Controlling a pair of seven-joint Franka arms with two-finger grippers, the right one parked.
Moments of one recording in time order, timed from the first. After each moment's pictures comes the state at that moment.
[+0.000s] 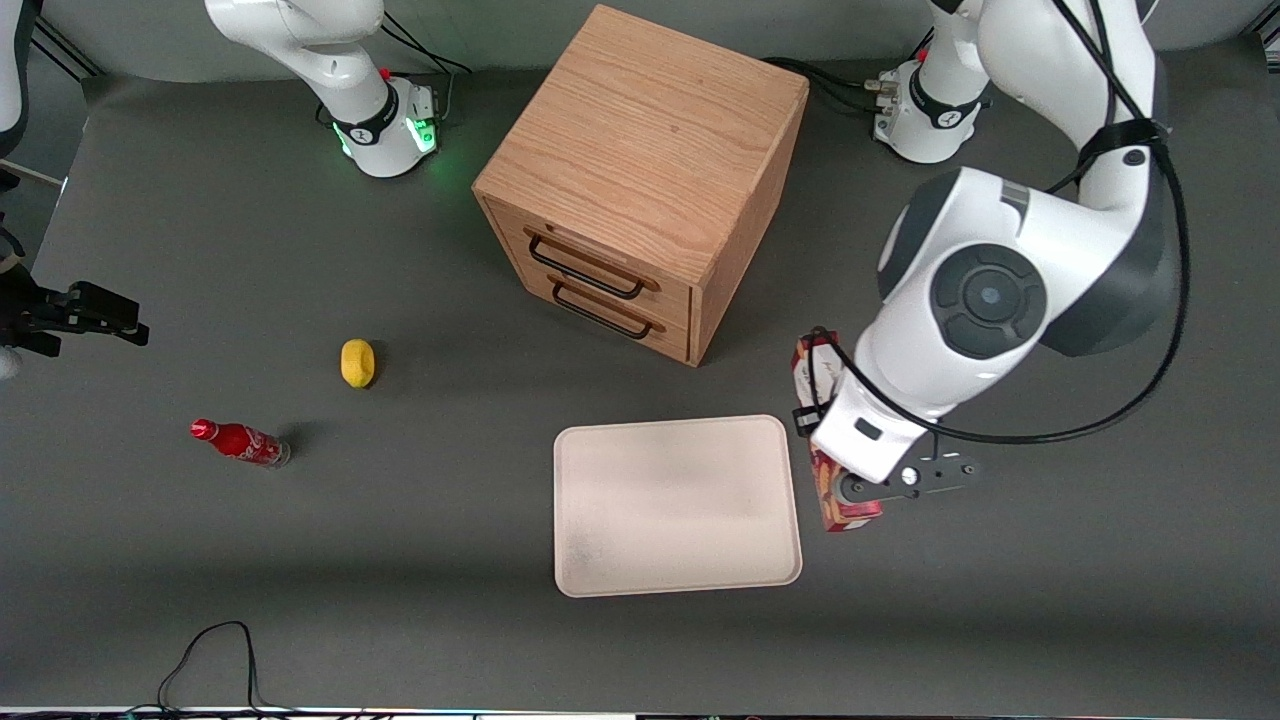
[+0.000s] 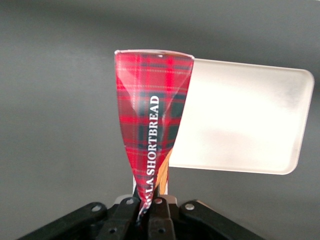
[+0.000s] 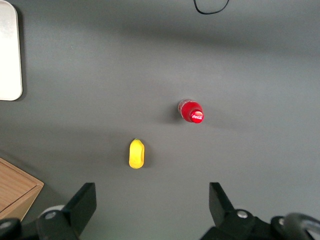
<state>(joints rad) -0.40 0.66 -0.06 -0.91 0.01 1.60 -0.61</state>
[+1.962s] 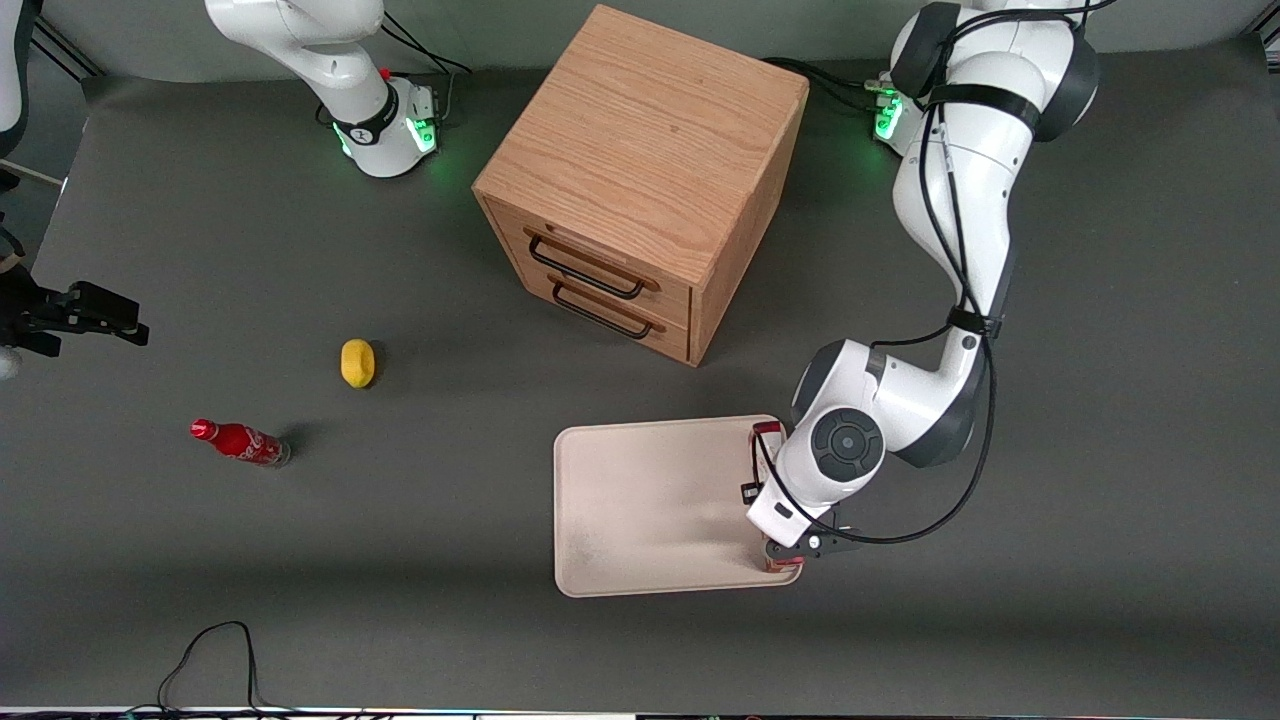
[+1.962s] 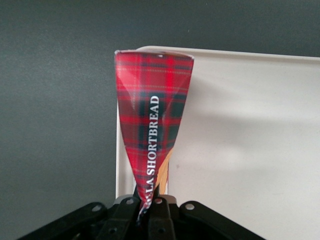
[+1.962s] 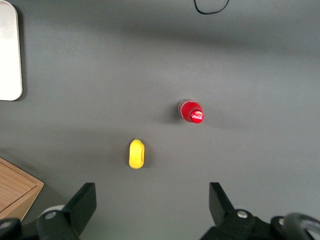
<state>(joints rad) -0.40 0.95 -0.07 -1.08 0.01 2.07 -0.57</state>
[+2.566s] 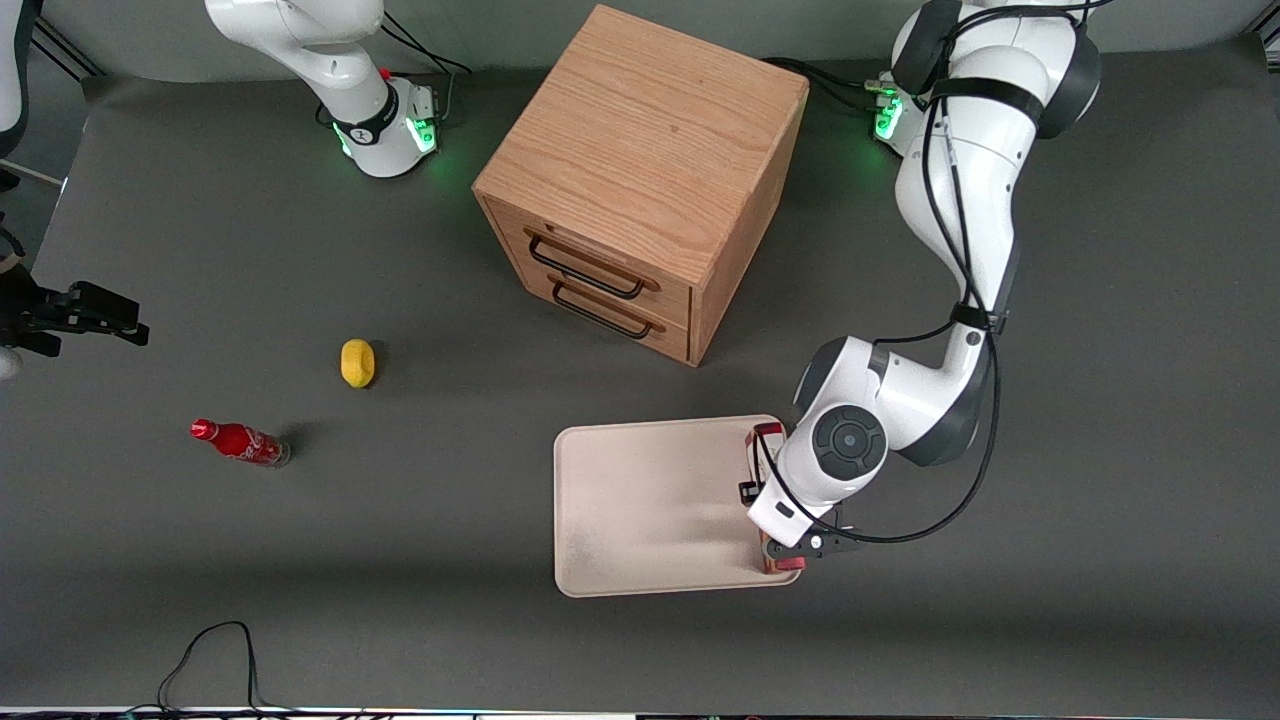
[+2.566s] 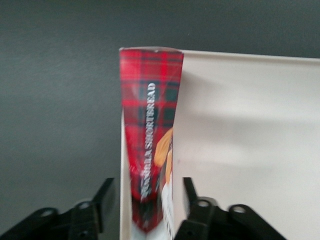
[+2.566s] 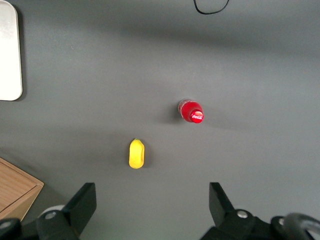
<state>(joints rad) -0.40 0.92 -0.07 -1.06 0.02 1.98 -0.57</state>
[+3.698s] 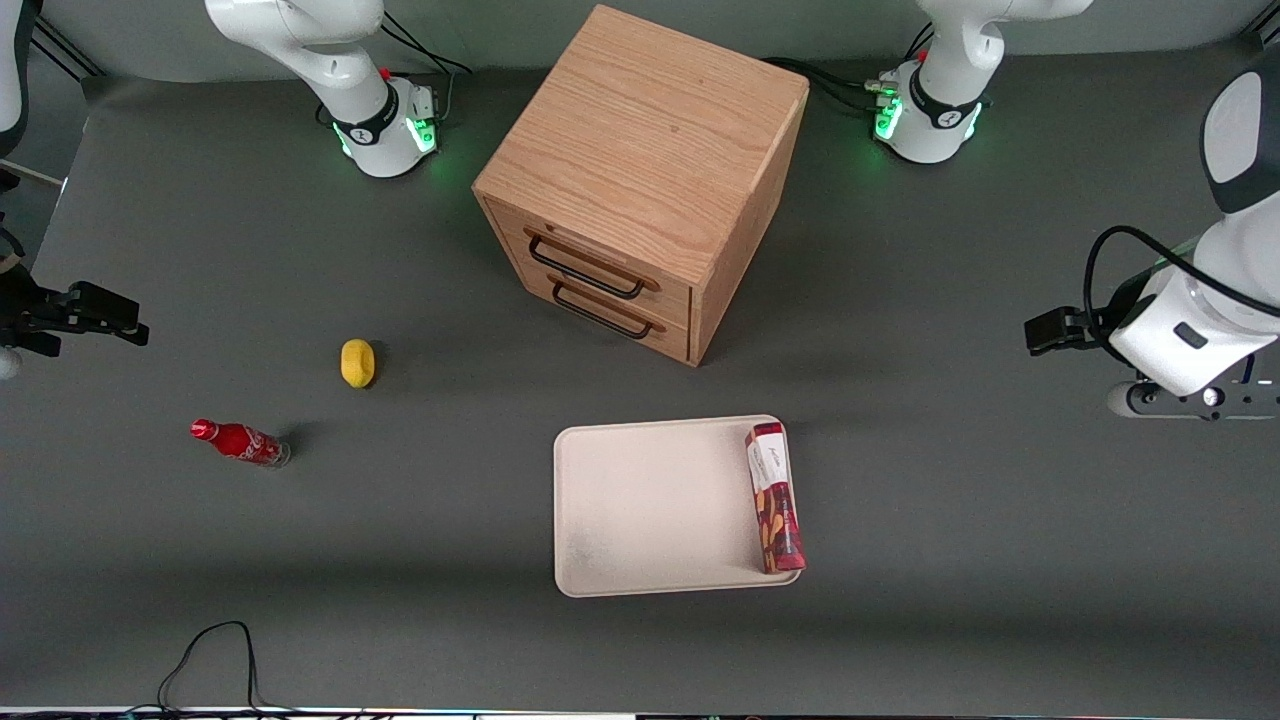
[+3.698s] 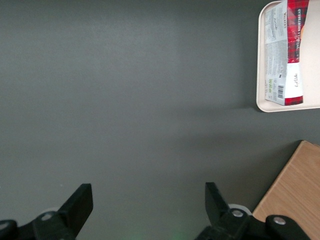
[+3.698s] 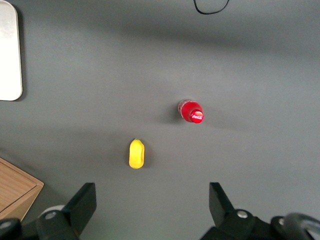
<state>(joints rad) -0.07 0.22 -0.05 -1.42 0.04 1.53 -0.09</state>
